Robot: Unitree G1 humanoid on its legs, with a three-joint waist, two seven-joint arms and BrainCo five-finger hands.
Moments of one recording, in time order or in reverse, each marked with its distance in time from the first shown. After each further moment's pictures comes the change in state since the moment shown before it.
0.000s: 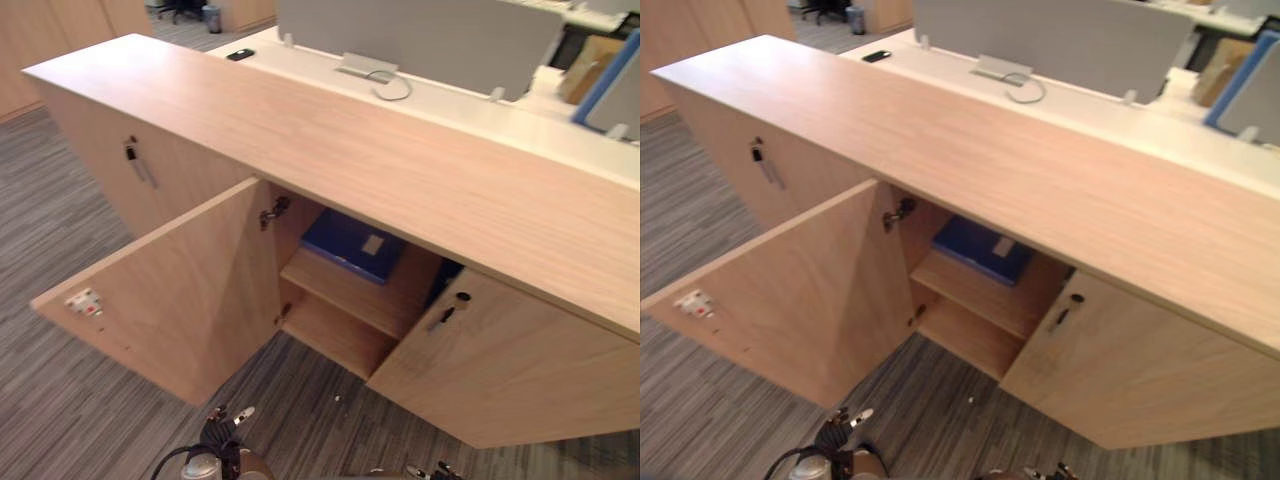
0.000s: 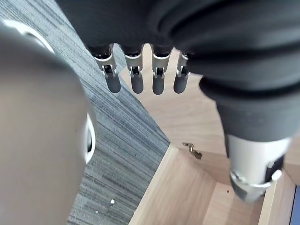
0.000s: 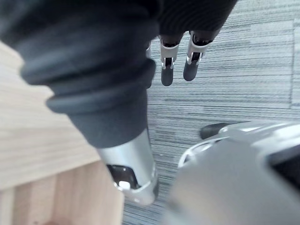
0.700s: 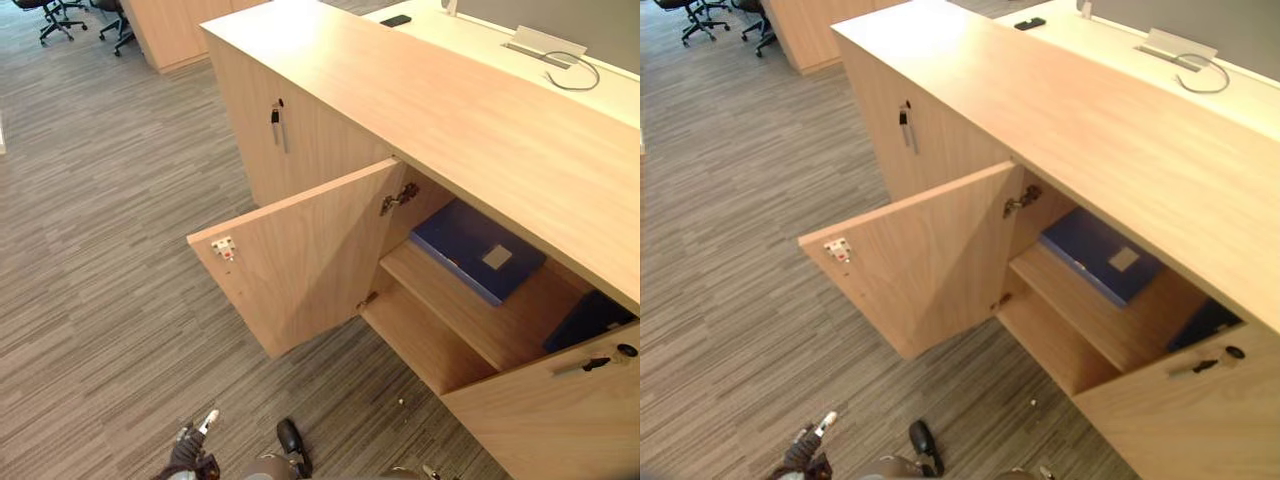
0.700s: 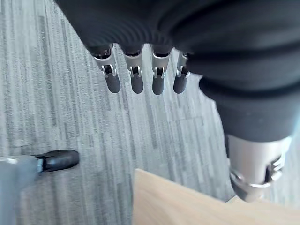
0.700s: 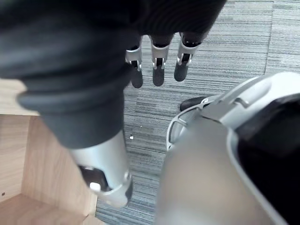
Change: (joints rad) left arm 0.025 0.014 0.301 -0.067 -0.209 0.000 -0.022; right arm 0.015 0.063 -0.200 -0.051 0.088 0.001 -0.011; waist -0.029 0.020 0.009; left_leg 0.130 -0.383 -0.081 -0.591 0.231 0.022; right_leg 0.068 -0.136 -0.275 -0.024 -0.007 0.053
